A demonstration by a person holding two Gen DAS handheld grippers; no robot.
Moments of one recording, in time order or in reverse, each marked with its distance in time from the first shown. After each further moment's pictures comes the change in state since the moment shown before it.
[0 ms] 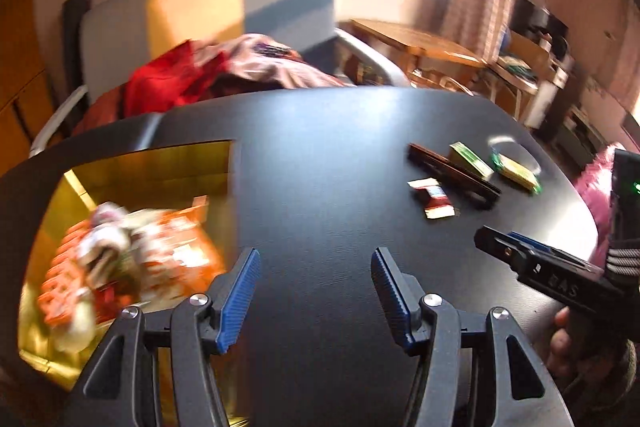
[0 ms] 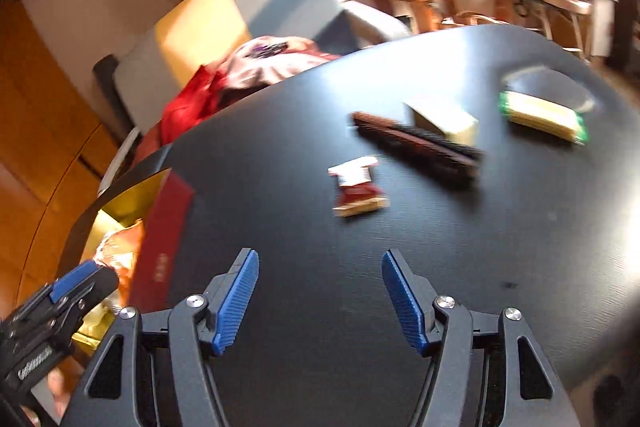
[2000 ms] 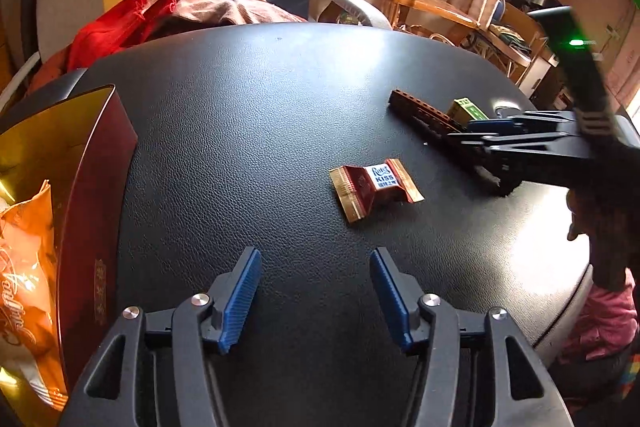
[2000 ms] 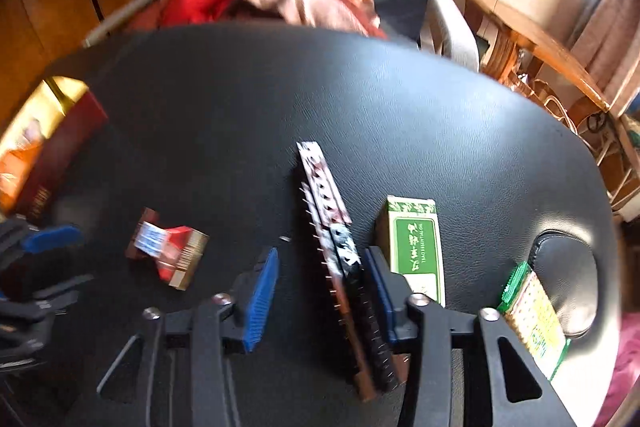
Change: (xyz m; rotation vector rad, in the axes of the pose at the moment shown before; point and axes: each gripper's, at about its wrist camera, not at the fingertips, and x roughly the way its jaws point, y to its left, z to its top) left arm 0.102 -0.033 -0.010 -0.022 0.154 -0.091; right arm 0.120 -0.025 0.108 -0.579 0.250 -0.086
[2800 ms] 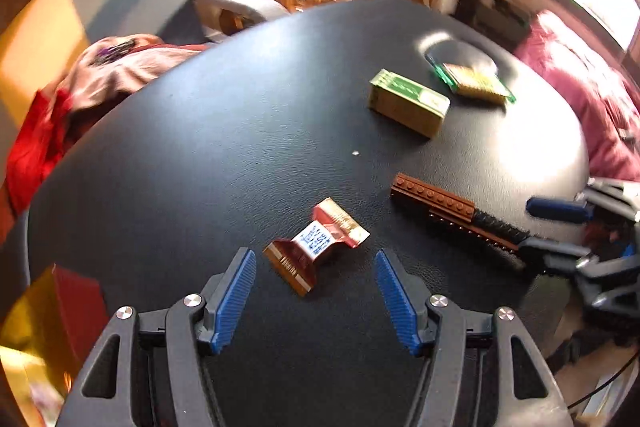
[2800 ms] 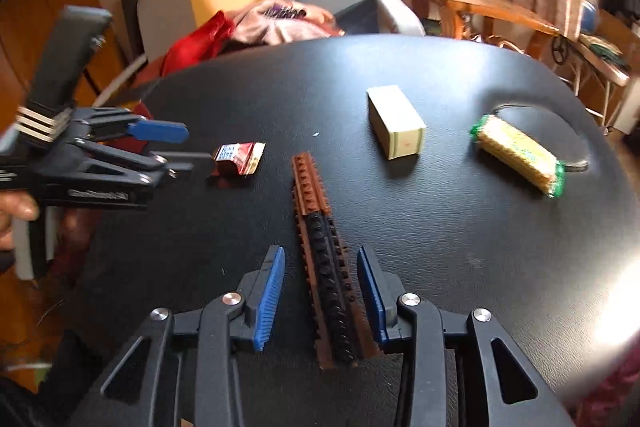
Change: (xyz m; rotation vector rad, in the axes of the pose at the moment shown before) left arm 0.025 -0.053 0.065 0.469 0.109 -0.083; right arm -0.090 0.018 -0.122 0.298 -0.157 0.067
